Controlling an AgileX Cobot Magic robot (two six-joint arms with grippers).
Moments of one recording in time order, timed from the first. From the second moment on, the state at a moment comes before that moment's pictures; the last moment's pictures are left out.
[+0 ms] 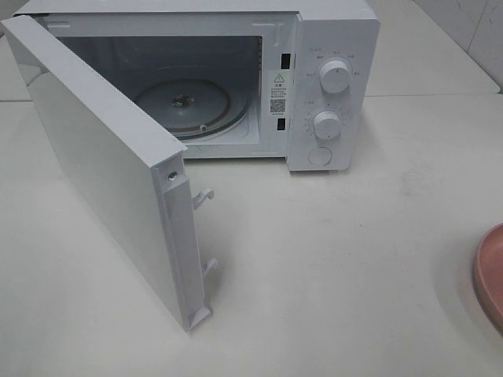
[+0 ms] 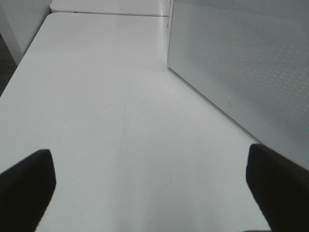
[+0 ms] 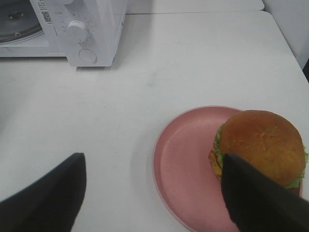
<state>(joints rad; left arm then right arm) 0.05 0.00 -0.52 -0.07 1.09 0.03 0.12 0.00 -0.50 -0.08 1.00 0.13</state>
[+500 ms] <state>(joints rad) 0.05 0.08 -0.53 -0.07 1.07 0.03 0.12 0.00 -0.50 -0.08 1.00 0.13</state>
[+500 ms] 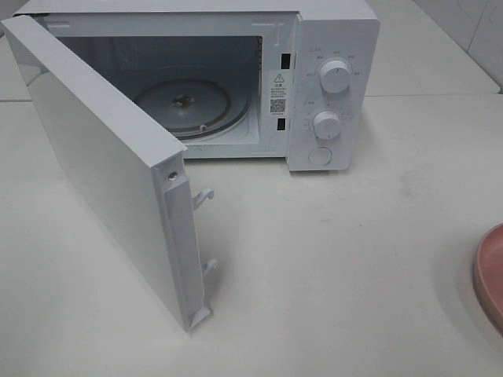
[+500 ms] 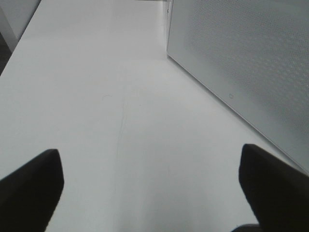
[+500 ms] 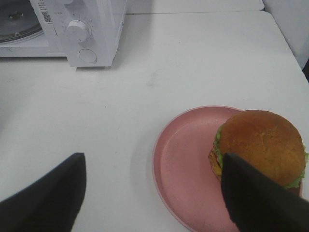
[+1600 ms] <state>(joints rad) 0.05 0.51 -0.31 -0.19 0.13 0.19 0.12 0.00 -0.50 -0.08 1.00 0.13</state>
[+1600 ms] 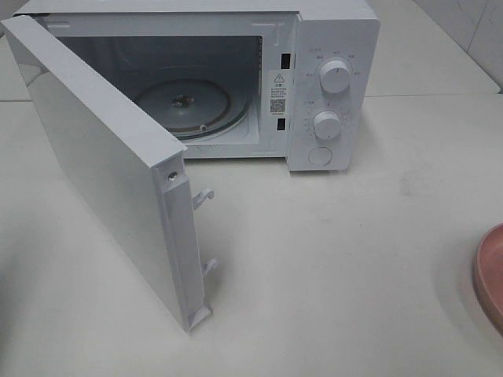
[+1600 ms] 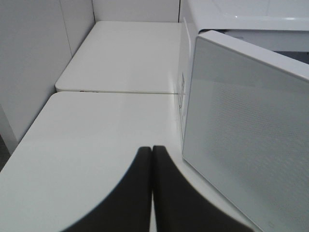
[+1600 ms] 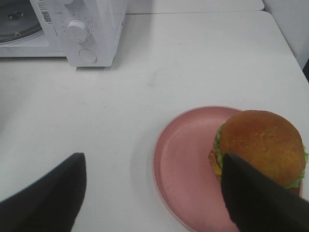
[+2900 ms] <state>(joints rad) -0.15 1.42 -0.29 0.25 -0.87 -0.19 0.12 0.00 -0.50 -0.08 1.00 0.13</state>
